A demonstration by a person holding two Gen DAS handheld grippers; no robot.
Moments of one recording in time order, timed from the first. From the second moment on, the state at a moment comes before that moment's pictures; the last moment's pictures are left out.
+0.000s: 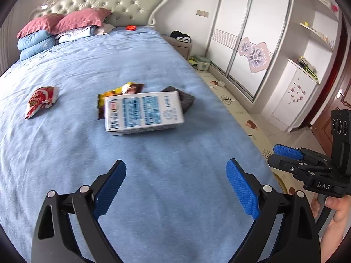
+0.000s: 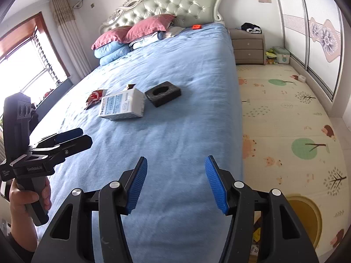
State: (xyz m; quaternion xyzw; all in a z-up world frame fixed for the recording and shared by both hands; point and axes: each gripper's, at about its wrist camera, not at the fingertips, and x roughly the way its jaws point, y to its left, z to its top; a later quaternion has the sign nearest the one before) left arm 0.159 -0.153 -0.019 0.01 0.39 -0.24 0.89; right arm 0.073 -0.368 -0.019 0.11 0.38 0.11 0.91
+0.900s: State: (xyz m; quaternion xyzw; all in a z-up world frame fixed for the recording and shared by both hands) left arm 0.258 -0.084 -0.049 0.06 0.40 -0.26 0.88; right arm 0.196 -0.192 -0.028 -0.36 0.34 0.21 0.84
